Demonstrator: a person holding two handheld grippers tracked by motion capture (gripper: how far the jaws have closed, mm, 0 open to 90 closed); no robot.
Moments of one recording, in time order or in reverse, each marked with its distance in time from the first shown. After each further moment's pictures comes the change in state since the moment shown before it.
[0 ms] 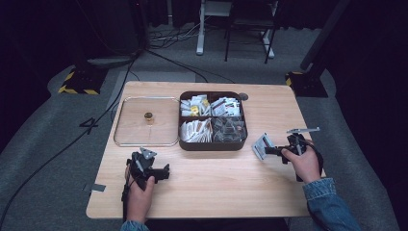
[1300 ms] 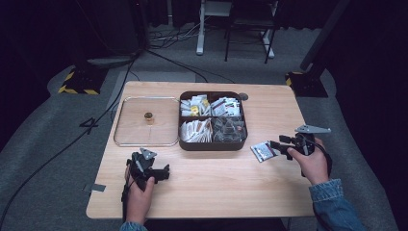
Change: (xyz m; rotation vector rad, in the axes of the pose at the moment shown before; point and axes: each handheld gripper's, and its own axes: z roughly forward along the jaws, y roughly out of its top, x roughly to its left) left arm 0.000 -0.001 -0.001 0.000 0.000 0.007; right arm 0.003 0.004 -0.024 -0.174 -0.152 -0.159
